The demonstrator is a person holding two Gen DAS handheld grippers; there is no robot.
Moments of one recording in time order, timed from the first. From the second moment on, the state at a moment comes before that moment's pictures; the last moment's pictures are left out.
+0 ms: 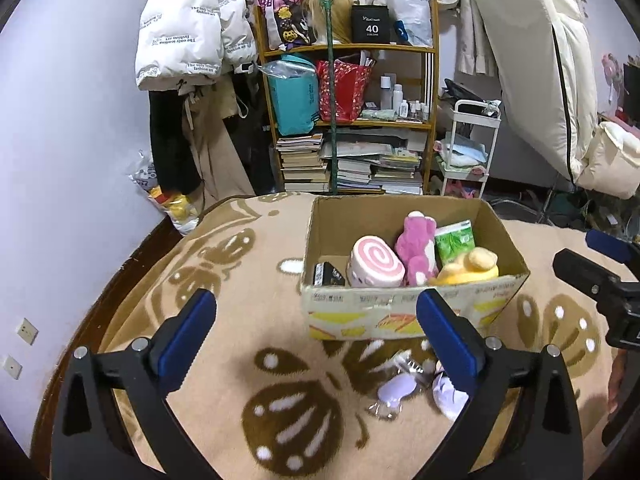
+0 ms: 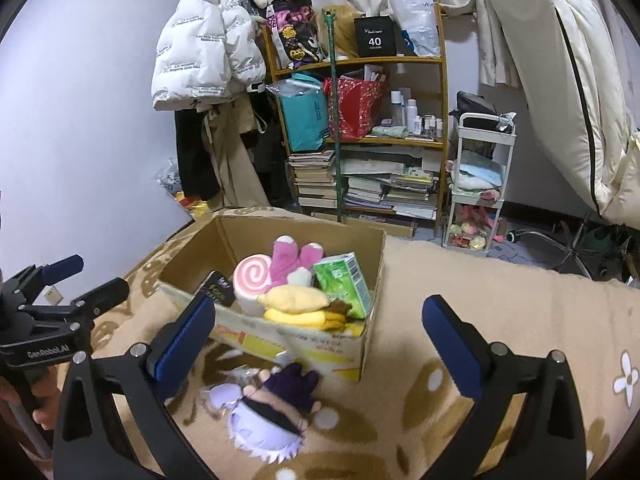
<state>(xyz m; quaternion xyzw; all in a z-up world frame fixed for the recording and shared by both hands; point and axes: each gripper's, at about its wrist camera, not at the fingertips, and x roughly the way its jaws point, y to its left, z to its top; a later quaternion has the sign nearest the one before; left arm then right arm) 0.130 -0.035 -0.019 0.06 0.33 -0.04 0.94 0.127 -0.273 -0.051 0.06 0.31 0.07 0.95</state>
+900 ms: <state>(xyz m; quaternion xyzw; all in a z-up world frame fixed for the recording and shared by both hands) 0.118 -0.023 -0.049 0.06 0.38 -0.06 0.92 0.085 -0.249 -0.082 0.03 0.32 0.07 0.95</state>
